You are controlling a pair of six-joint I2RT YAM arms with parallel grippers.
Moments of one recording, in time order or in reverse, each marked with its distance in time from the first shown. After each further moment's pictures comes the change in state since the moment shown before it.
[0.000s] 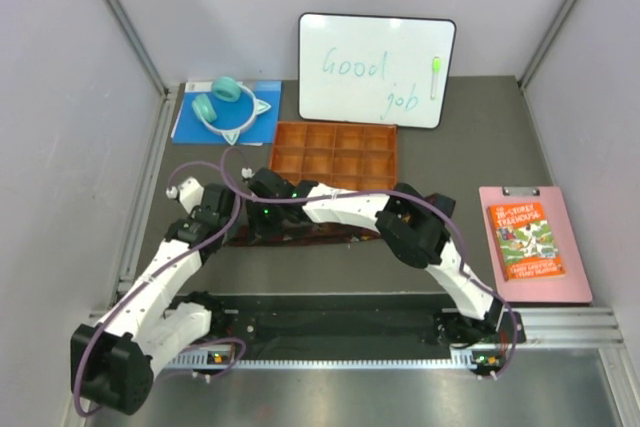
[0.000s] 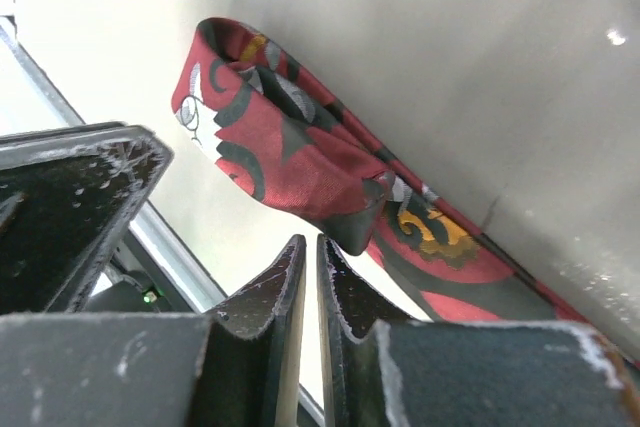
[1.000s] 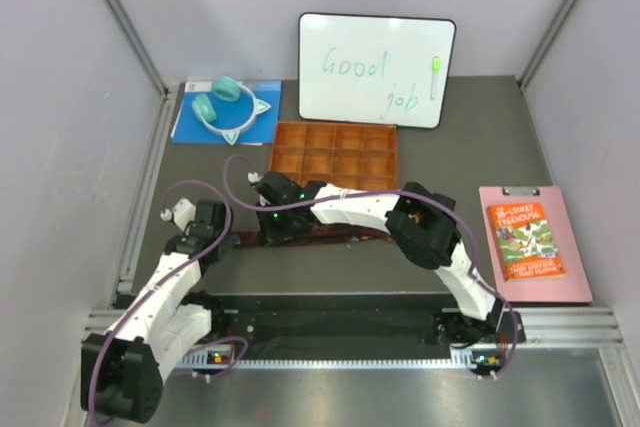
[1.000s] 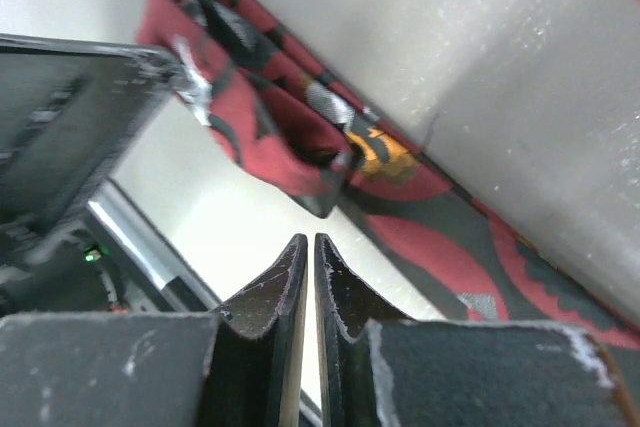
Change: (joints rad) left arm 0.120 -0.061 -0.167 0.066 0.107 -0.070; right arm -0.005 -0.081 -0.108 -0.045 0.031 -0.097
